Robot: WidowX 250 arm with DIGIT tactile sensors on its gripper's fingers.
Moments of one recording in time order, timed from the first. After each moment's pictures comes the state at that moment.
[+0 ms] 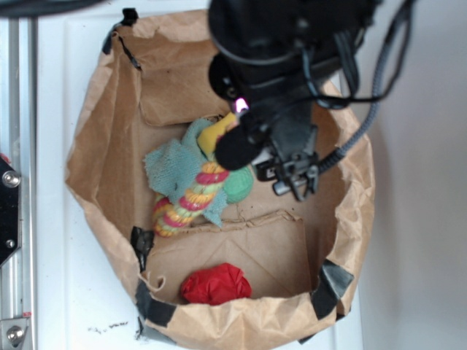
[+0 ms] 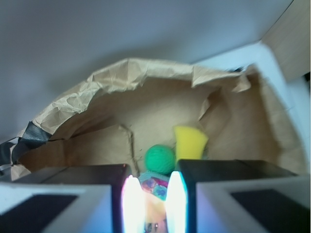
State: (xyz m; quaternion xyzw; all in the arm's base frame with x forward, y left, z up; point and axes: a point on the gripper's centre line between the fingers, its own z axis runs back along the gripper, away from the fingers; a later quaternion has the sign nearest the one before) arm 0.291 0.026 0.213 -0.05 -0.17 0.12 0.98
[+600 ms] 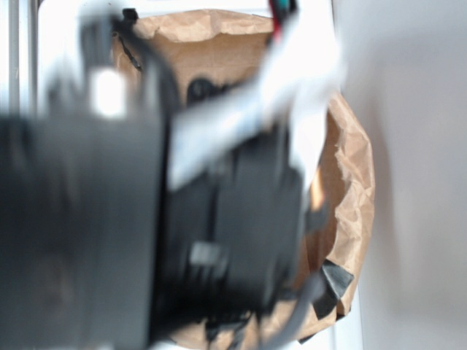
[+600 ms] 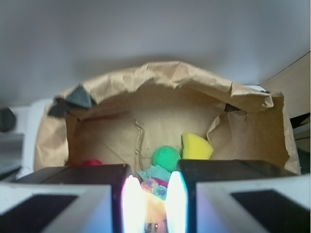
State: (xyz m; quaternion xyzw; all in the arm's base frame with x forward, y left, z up) arm 0.276 -0.029 0.208 0.04 -0.19 0.01 0.98
